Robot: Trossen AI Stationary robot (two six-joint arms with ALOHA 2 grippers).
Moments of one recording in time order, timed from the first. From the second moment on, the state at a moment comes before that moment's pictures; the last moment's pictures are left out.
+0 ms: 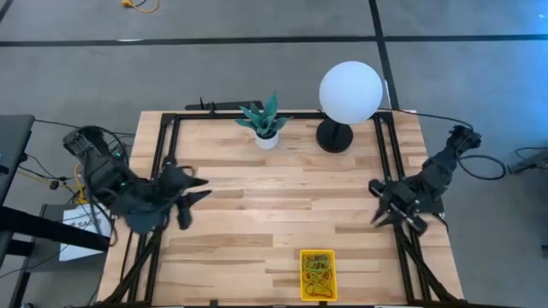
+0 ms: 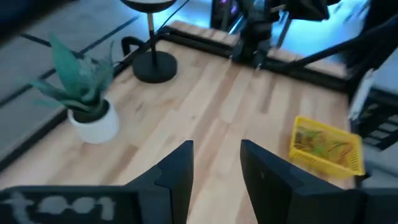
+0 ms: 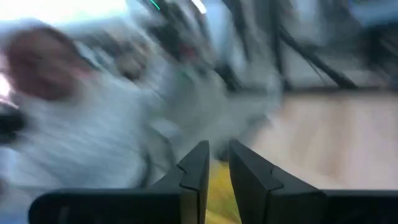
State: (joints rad) left arm -0.73 1.14 1.42 -1.13 -0.90 -0.86; right arm 0.72 0.28 0.42 -0.22 0.03 0.24
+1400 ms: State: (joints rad) left arm -0.24 0.29 0.29 0.18 -0.14 -0.13; right arm 0.21 0.02 0.10 0.11 -0.28 0.13
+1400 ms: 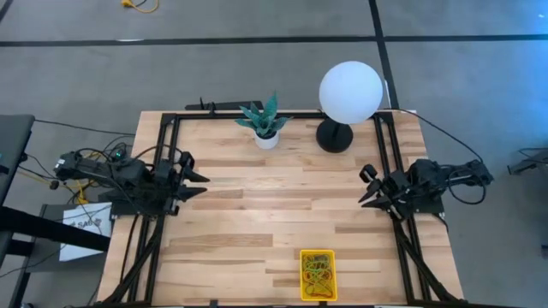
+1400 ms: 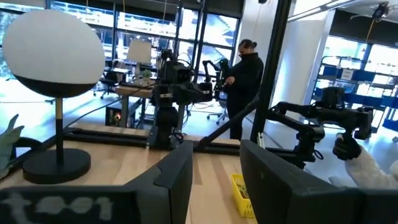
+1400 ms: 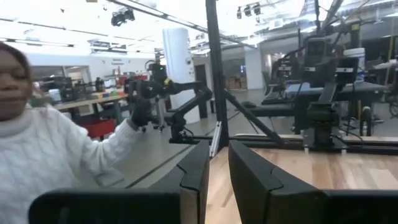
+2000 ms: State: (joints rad) left arm -0.24 0.11 0.22 0.21 -0.06 -0.04; right arm 0.07 0.00 0.05 0.22 -0.44 0.09
